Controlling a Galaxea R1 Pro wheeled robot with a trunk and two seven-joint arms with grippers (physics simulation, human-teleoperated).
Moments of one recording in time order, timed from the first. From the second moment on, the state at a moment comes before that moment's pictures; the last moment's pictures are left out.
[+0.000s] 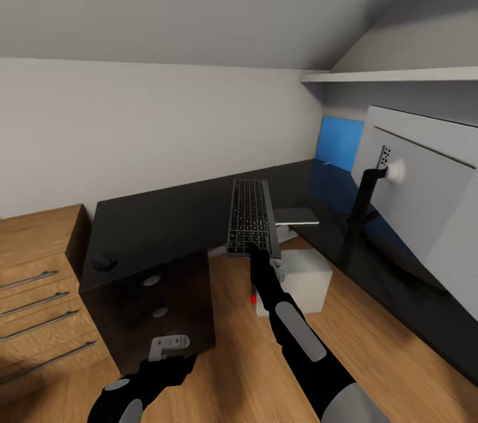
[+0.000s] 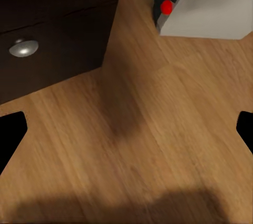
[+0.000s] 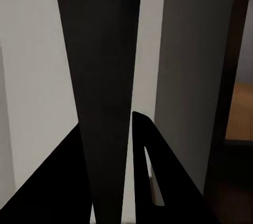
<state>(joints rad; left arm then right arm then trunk) -0.06 0.08 -0.26 -1.49 0.47 0.63 0.25 -0.53 0.14 0.42 -1.02 -1.61 -0.16 0.15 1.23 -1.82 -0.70</state>
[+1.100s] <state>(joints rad) -0.06 0.08 -0.26 -1.49 0.47 0.63 0.25 -0.53 0.14 0.50 -1.02 -1.59 -0.16 0.15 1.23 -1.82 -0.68</state>
